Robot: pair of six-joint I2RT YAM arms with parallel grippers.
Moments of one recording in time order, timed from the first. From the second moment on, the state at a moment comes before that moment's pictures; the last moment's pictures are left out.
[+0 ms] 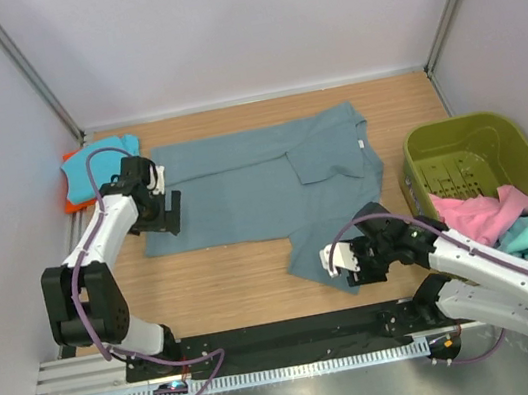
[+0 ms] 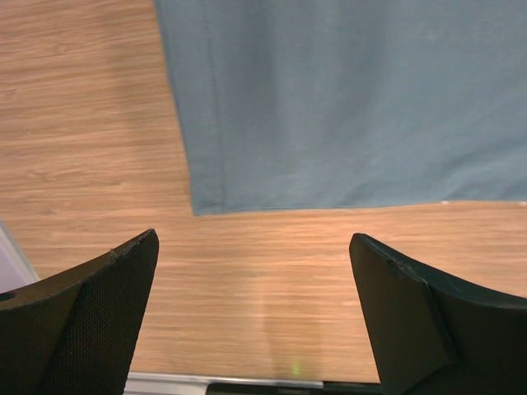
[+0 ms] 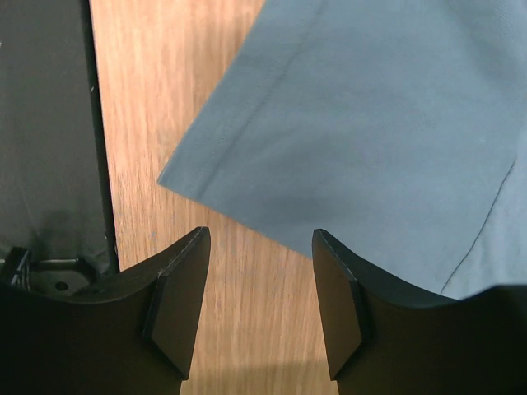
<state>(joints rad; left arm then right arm) -0.08 1.51 1.11 -0.82 -0.08 0.06 0.70 0.88 0.53 -0.76 -0.31 -0.87</state>
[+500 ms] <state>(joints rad) -0.08 1.51 1.08 -0.70 -0.21 0.12 0.89 0.89 0.51 -0.76 -0.33 -0.95</state>
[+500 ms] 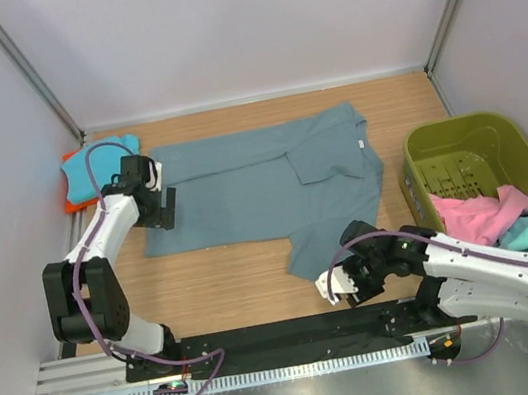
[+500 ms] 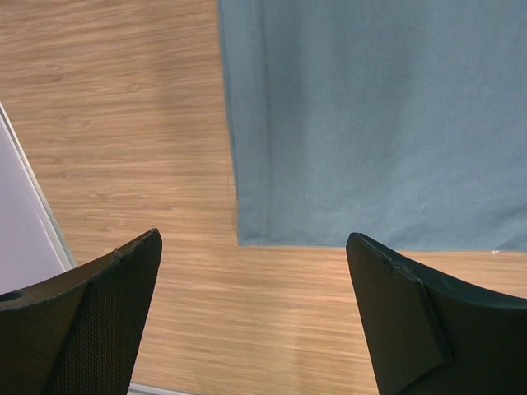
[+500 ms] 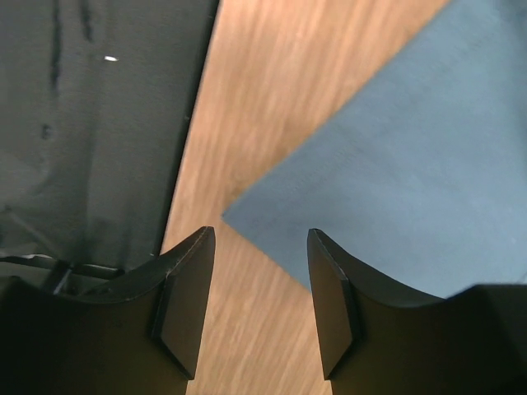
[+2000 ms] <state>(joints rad) 0.28 1.77 1.17 -0.84 0.24 0.02 0.99 1.00 0.47 -0.63 -0.20 -0.83</state>
